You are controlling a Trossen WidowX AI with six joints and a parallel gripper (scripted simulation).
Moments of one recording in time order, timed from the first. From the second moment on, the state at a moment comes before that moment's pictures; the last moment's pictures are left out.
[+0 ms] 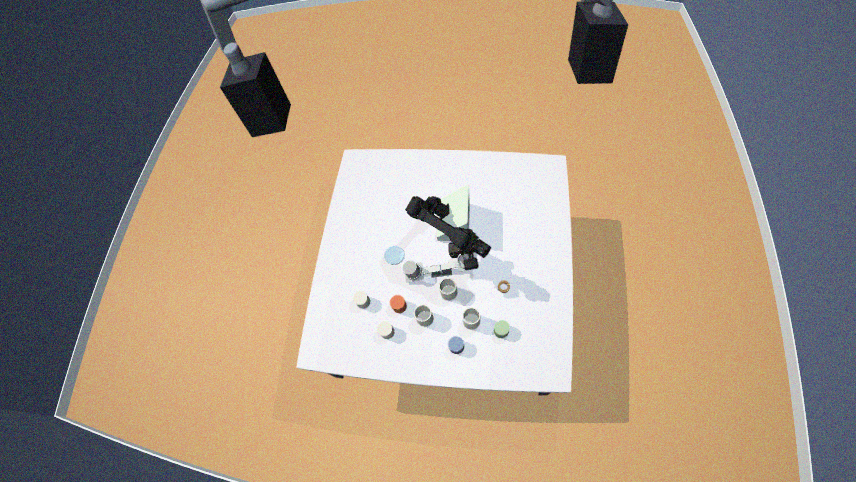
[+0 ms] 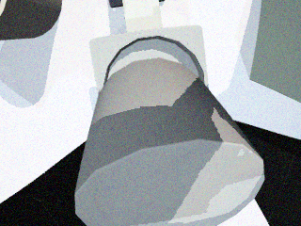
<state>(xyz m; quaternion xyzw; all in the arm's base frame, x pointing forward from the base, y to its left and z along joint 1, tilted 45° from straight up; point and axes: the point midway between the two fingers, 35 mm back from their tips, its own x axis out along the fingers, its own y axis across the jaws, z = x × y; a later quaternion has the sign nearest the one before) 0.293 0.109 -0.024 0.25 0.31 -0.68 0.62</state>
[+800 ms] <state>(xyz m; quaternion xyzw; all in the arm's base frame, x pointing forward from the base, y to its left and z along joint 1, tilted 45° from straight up) 0.293 0.129 -0.001 0.25 0.31 -0.68 0.62</state>
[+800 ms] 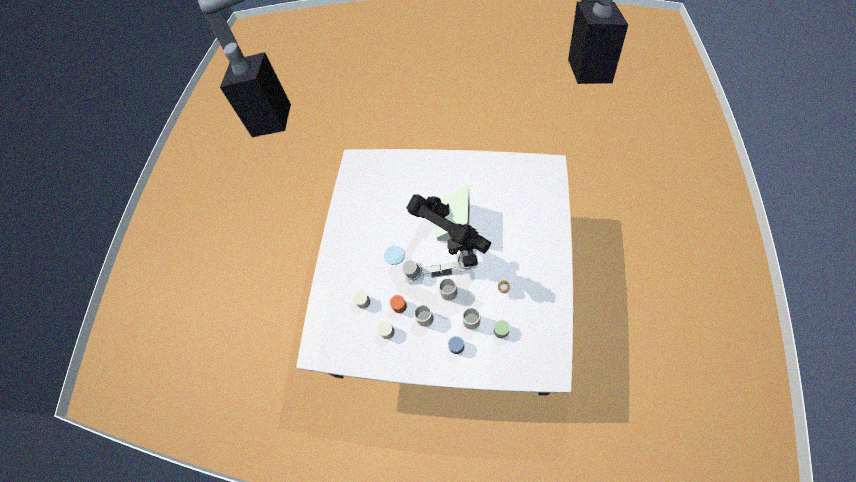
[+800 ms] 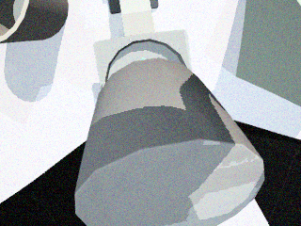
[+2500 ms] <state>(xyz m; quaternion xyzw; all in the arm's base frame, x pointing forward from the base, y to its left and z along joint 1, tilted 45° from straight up) 0.292 0.138 0.012 0.25 0.31 -0.68 0.62</state>
